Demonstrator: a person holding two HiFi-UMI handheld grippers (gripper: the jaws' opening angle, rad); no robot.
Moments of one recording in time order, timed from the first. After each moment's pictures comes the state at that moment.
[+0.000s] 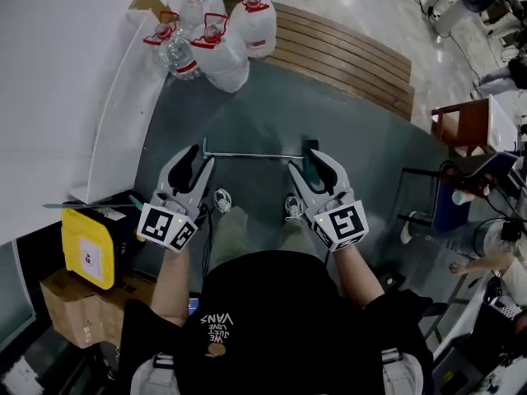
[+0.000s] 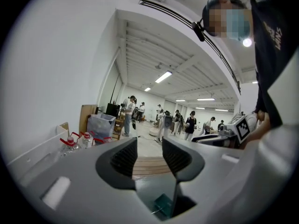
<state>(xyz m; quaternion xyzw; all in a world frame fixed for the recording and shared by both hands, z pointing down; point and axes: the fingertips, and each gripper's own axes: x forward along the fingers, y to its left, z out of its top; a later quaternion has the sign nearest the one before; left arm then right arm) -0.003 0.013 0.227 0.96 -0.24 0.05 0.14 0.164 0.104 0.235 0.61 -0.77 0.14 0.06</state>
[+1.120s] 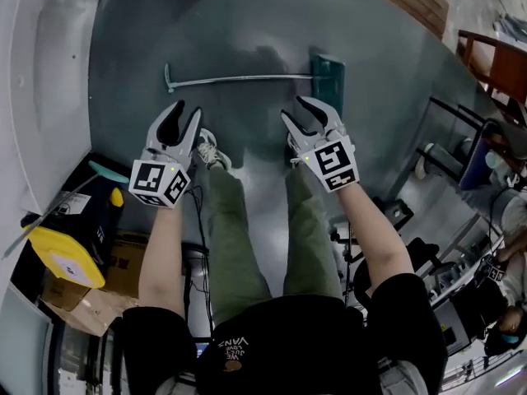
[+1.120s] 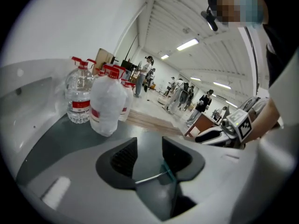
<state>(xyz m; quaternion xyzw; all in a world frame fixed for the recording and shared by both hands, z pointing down) 0.000 -0.028 0.647 0.90 -0.24 0.21 0.29 0.171 0.086 0.663 0.53 -0.75 0.31 0.27</state>
